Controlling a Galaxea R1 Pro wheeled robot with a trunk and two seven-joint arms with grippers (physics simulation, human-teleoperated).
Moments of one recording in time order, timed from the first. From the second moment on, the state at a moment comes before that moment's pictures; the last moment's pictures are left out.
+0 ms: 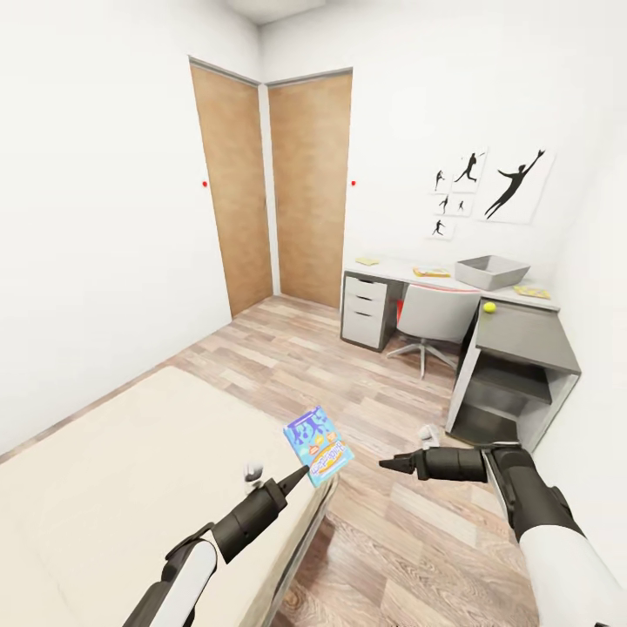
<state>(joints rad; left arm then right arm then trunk) -0.24 -0.04 -0.19 -1.15 0.91 0.41 -0.64 -0.68 -0.12 -0.30 -0.80 0.37 0.60 1.37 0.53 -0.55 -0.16</state>
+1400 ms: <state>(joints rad) -0.24 -0.04 -0.19 -1.17 0.91 0.40 -0.65 -0.69 -0.09 -0.07 -0.62 0.37 0.61 1.37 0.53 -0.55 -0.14</state>
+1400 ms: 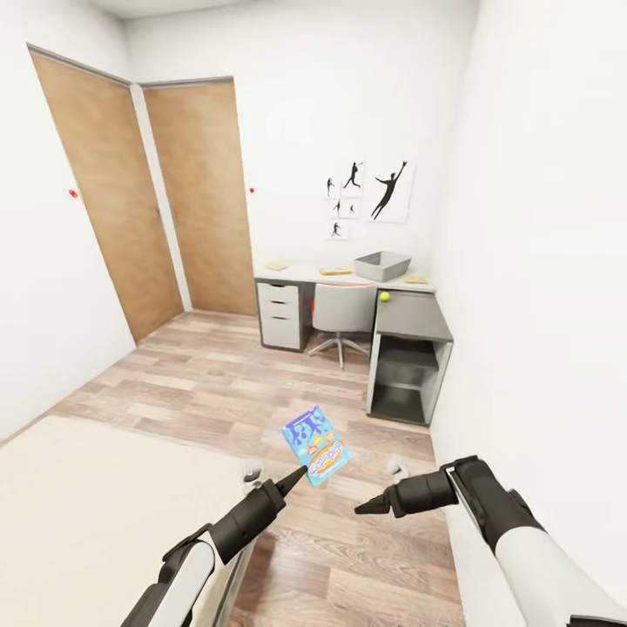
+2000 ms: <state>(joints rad) -0.19 0.02 -0.01 -1.17 0.91 0.41 -0.65 -0.68 -0.05 -0.02 -0.55 0.37 0.58 1.27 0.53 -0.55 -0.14</state>
